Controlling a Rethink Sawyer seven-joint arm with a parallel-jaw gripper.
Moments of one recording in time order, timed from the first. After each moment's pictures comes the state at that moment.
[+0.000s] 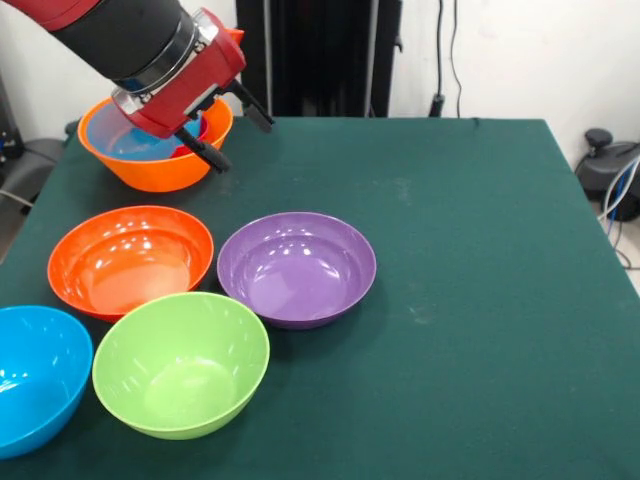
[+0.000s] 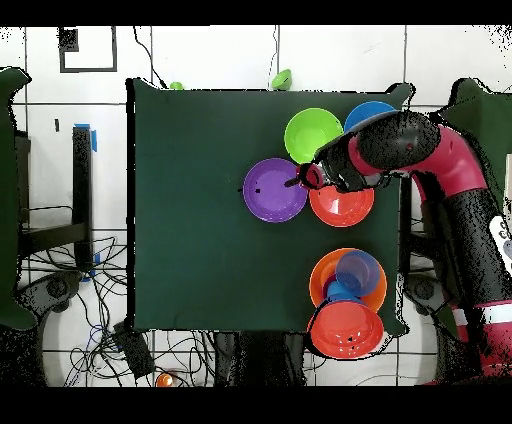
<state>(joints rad) -1.02 -0.39 0.99 1.36 -0.42 1.39 1.24</state>
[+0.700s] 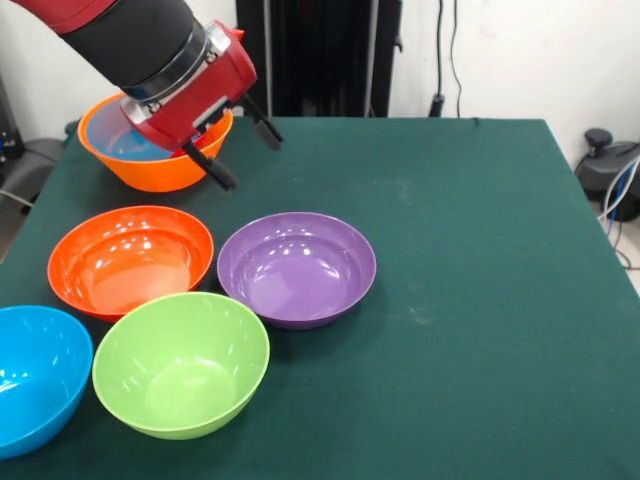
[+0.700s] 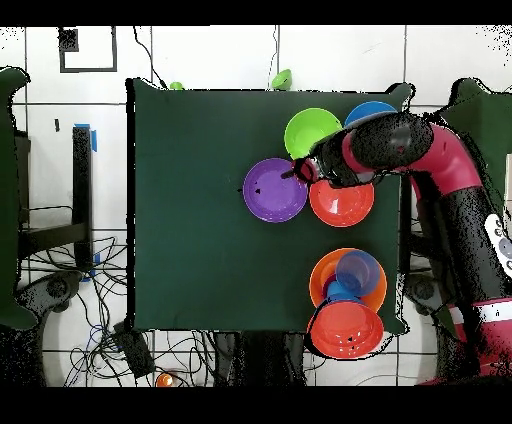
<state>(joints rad) -1.01 -0.39 1.00 1.37 -0.44 1.28 1.24</state>
